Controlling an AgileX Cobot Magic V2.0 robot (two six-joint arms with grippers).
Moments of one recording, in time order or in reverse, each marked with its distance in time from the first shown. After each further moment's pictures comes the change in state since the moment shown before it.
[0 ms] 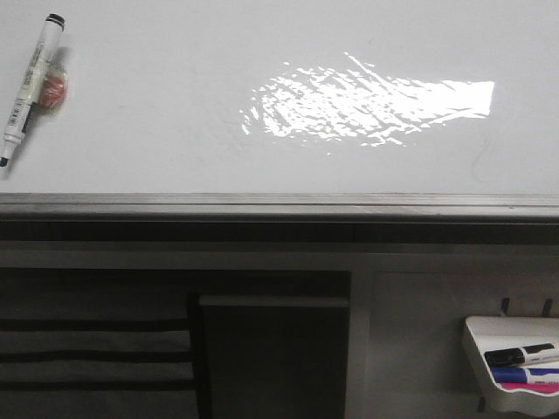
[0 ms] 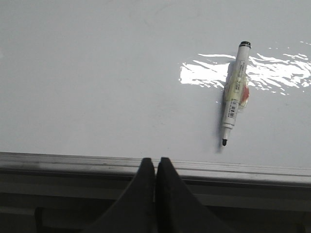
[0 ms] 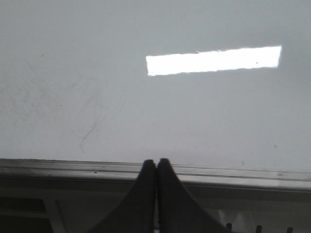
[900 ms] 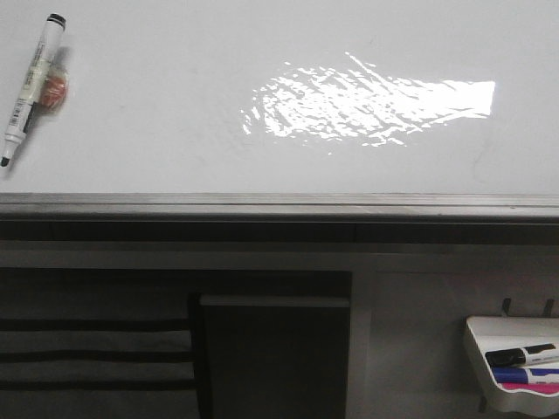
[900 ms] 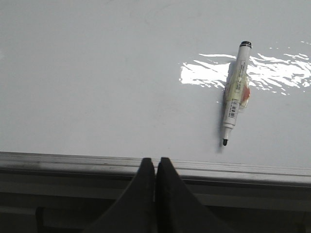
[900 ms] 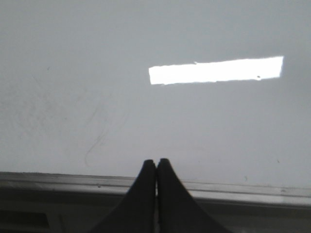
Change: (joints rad) left arm 0.000 0.000 0.000 0.000 0.000 0.000; right arm 0.000 0.000 0.000 0.000 -0.051 0.000
